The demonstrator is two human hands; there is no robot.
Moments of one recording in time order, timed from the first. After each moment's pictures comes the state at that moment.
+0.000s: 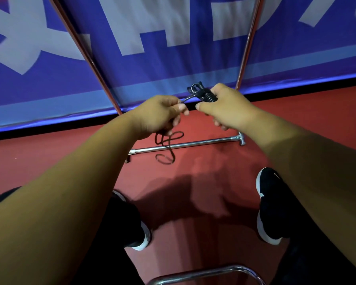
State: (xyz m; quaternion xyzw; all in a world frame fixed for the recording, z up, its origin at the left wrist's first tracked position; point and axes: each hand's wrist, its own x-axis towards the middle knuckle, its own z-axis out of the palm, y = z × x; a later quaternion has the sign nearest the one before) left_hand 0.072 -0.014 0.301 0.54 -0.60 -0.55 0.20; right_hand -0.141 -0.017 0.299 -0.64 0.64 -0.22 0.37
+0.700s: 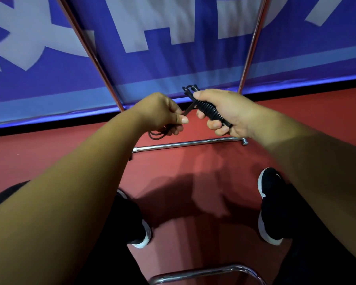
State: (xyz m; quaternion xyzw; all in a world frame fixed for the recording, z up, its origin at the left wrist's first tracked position) left_hand 0.082 -0.017 0.306 0.58 -0.65 -0.48 0.12; right_hand -0.130 -0.009 0.305 -0.44 0.54 -0.27 0.67
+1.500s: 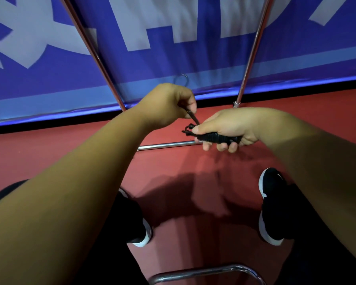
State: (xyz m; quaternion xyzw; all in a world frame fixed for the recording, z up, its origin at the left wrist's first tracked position) left_hand 0.075 -0.022 0.311 0.50 -0.80 -0.29 0.16; right_hand -0.134 -0.001 0.297 -0.52 0.56 0.02 0.64
